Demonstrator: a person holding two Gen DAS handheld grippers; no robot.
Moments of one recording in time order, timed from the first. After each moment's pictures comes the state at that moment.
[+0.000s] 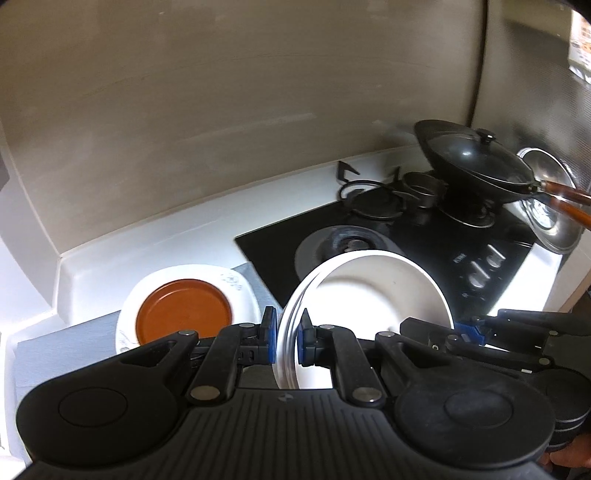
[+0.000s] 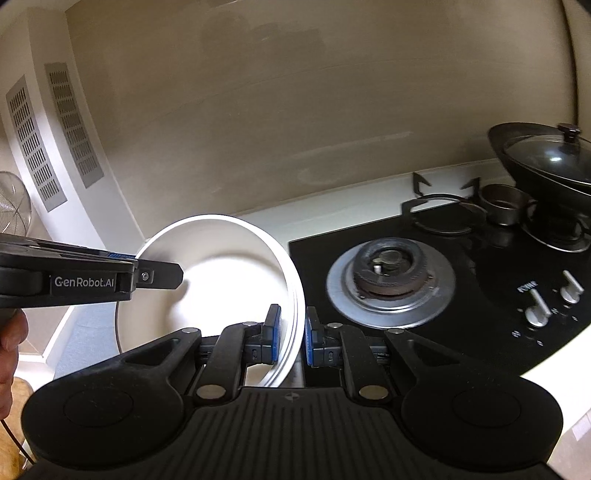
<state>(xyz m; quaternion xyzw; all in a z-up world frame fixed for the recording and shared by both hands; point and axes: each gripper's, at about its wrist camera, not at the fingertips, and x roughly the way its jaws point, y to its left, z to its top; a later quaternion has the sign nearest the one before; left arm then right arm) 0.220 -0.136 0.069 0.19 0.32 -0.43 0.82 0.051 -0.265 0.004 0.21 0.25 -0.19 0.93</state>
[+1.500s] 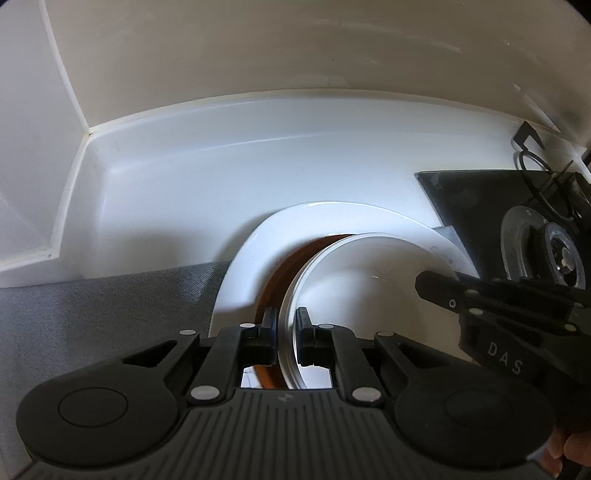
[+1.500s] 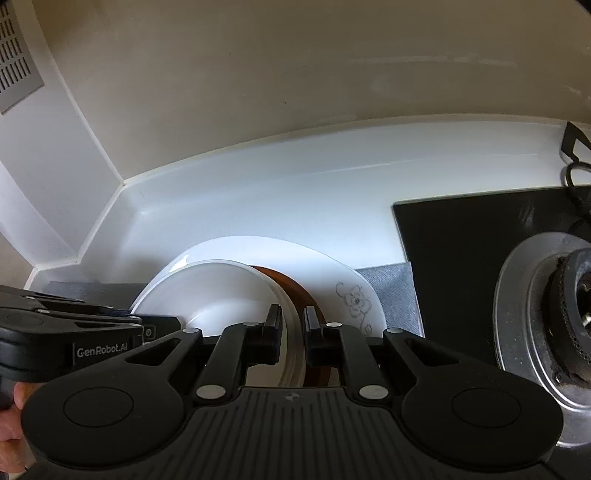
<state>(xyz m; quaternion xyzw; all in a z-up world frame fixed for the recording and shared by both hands) 0.472 -0.150 -0.071 0.16 0.49 -0.30 0.80 0.342 -0.285 -0.084 0.21 0.37 -0.12 0.89</state>
